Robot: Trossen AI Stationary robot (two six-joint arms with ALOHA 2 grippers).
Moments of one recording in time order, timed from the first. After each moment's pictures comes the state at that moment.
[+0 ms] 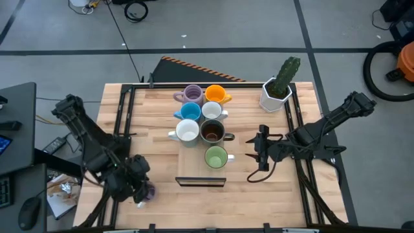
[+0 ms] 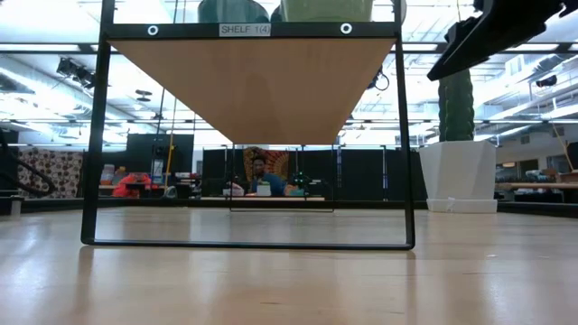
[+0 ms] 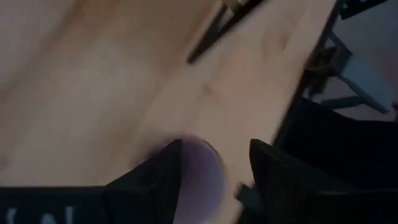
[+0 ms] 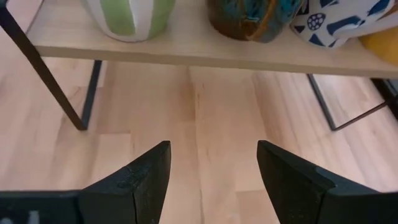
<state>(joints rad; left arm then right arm) -0.91 1.21 1.05 -0.92 -0.36 -1.44 0.48 1.05 0.74 -0.49 0.53 0.28</state>
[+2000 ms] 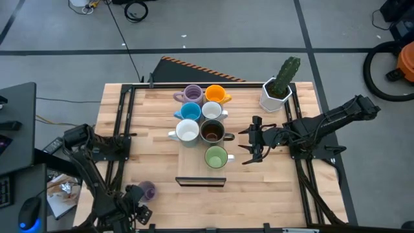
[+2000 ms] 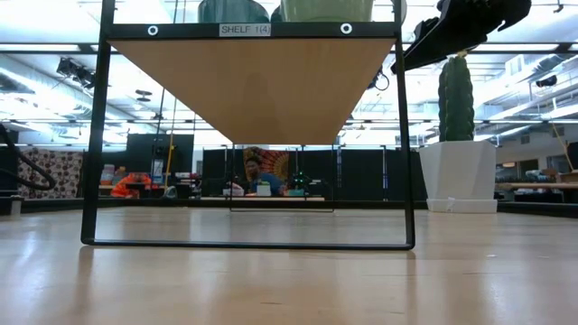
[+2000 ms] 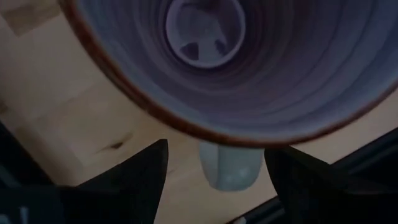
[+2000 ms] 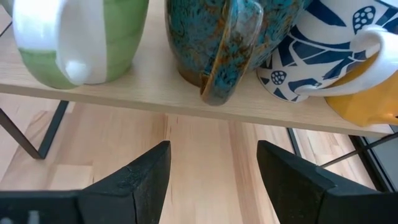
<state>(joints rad) -1.16 1.71 1.13 -0.88 -0.20 -2.23 0.29 1.05 0.74 -0.31 0.42 0.00</state>
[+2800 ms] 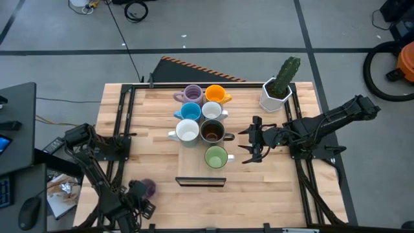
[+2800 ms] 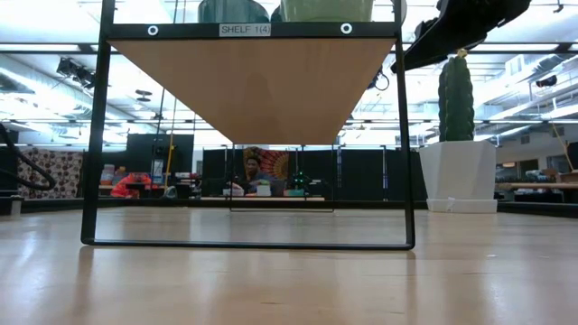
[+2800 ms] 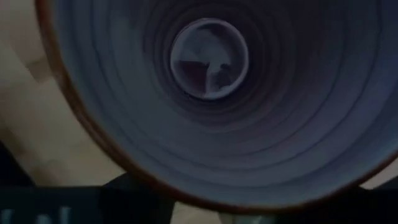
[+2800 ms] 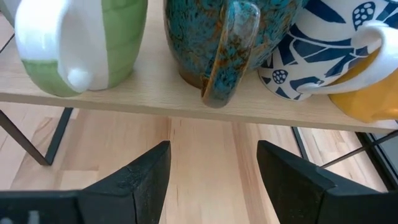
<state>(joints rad) -1.10 1.72 1.10 -0.91 -0.23 -2.19 0.29 1.05 0.74 -0.31 0.42 0.04</state>
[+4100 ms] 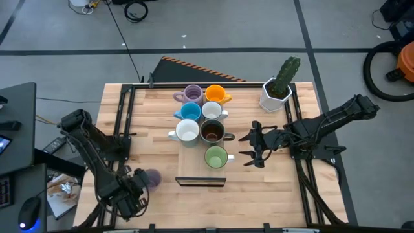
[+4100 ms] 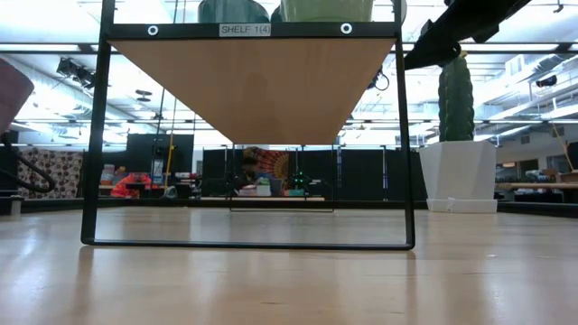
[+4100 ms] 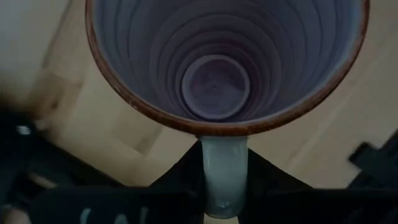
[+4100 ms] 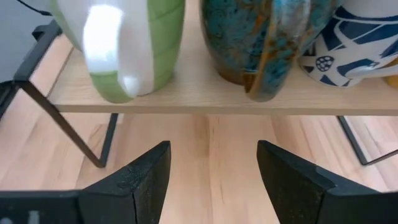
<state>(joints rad) -1.00 1.51 1.12 -1.15 -0.18 -1.54 0.32 1.05 0.74 -0.31 0.32 0.18</state>
